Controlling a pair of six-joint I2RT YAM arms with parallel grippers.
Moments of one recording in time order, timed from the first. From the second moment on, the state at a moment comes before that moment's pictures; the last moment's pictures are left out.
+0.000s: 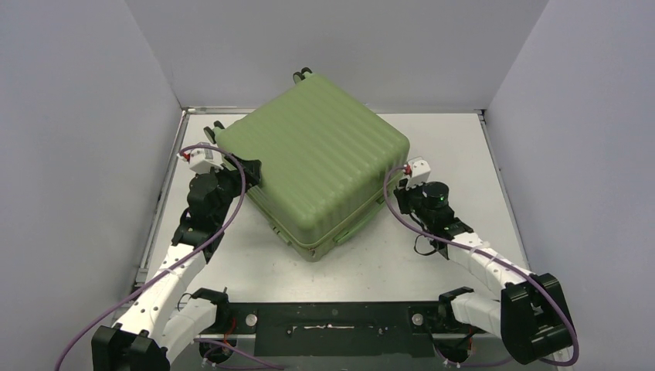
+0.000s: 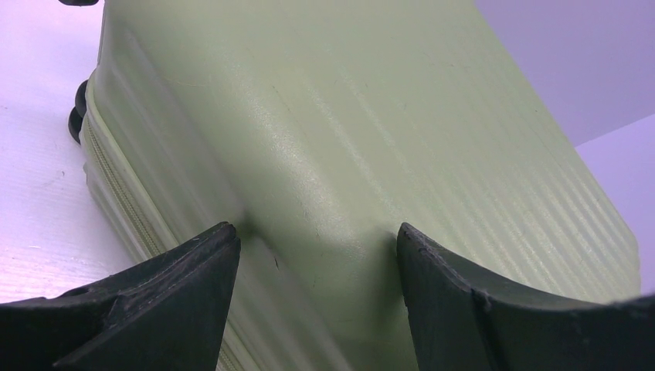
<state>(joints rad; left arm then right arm) -0.25 0.90 0.62 0.11 -0.14 -0.67 0.32 1.13 0.47 0.29 -0.08 -0.03</state>
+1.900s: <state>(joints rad) -0.25 0.92 0.61 0.14 -0.11 -0.67 1.13 1.05 0.48 0.13 0.12 0.13</state>
